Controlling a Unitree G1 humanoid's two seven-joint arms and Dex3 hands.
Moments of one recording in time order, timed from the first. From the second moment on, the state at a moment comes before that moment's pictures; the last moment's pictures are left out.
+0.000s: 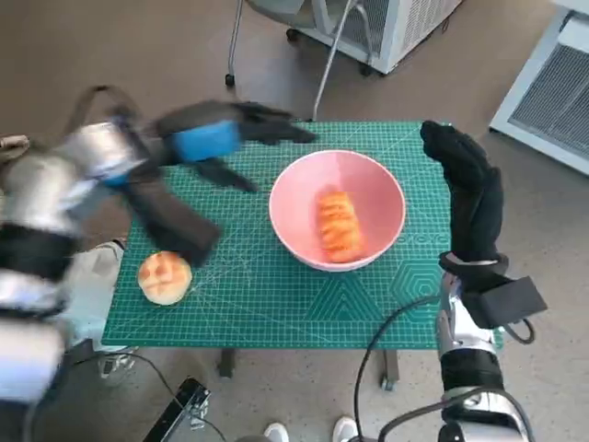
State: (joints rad) left arm -1.13 0.84 -0.45 0.65 0.75 -0.77 -0.16; right arm -0.69 -0.13 -0.17 0.84 0.11 -0.95 0.18
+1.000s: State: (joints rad) left arm -0.43 1.18 -0.05 0.10 0.42 -0.46 -0.63; right arm -0.70 -0.12 -0.16 0.87 0.15 -0.96 0.24
